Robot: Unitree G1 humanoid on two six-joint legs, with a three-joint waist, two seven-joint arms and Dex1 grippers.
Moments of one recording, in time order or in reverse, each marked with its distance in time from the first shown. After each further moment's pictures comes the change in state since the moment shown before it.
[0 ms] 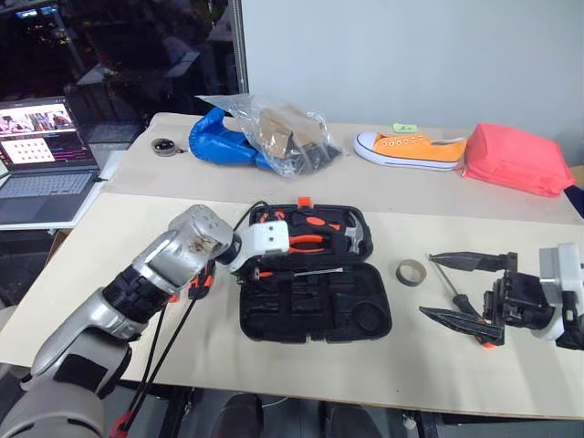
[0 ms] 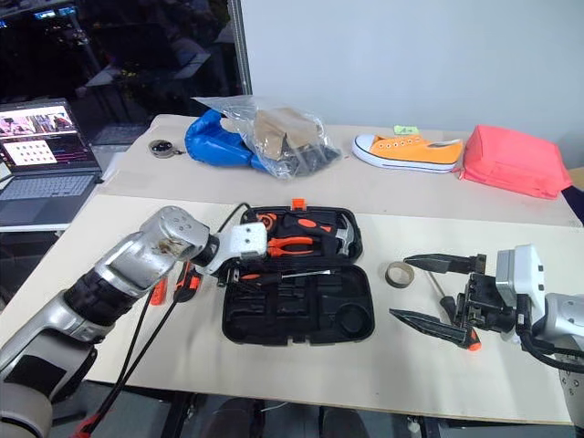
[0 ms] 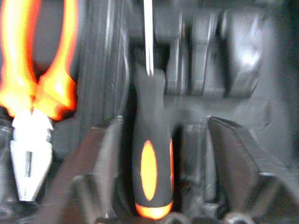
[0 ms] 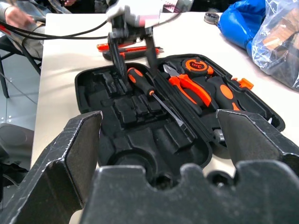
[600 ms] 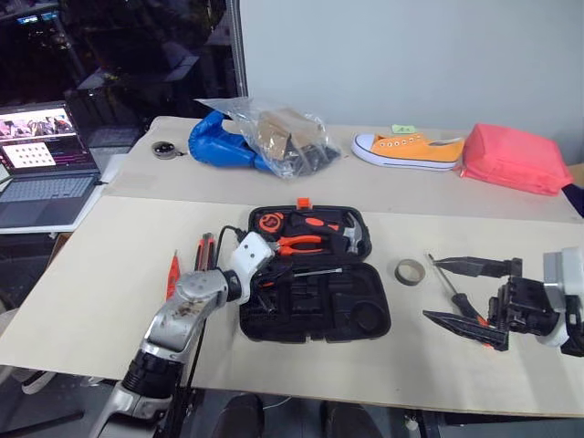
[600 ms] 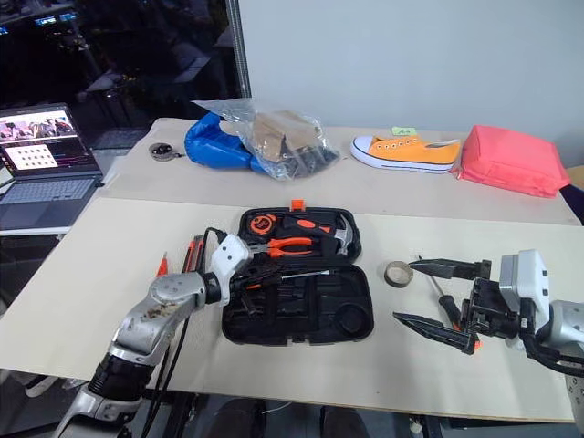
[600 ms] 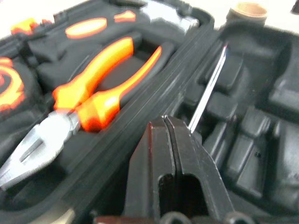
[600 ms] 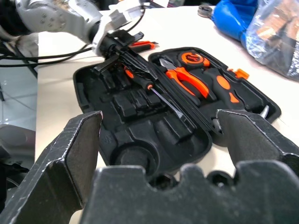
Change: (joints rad) left arm 0.387 -0.273 0.023 0.123 0.129 -0.399 0.416; right arm 0.054 0.000 -0.043 -0.049 0.011 0.037 -0.031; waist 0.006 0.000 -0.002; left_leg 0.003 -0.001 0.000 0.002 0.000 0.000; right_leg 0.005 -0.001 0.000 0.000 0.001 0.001
